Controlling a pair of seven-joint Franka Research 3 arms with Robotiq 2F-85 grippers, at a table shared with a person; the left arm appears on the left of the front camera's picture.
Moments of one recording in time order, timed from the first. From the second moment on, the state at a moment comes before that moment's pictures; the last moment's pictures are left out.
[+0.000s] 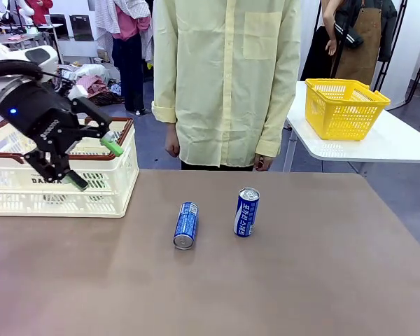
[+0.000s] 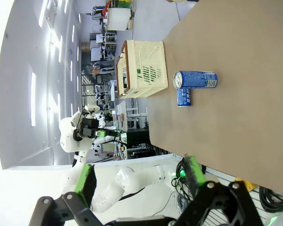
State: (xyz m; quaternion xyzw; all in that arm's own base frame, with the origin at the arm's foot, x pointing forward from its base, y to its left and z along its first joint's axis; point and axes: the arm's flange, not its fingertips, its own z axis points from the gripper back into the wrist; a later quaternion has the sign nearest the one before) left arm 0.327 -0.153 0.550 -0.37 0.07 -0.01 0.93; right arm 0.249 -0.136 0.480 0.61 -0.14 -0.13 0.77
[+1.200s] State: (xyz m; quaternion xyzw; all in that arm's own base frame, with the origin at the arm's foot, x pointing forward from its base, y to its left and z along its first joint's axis) left arm 0.398 -0.487 0.477 -0.11 -0.09 -0.07 0.99; right arm 0.249 -0.136 0.480 0.61 -0.14 -0.13 0.77
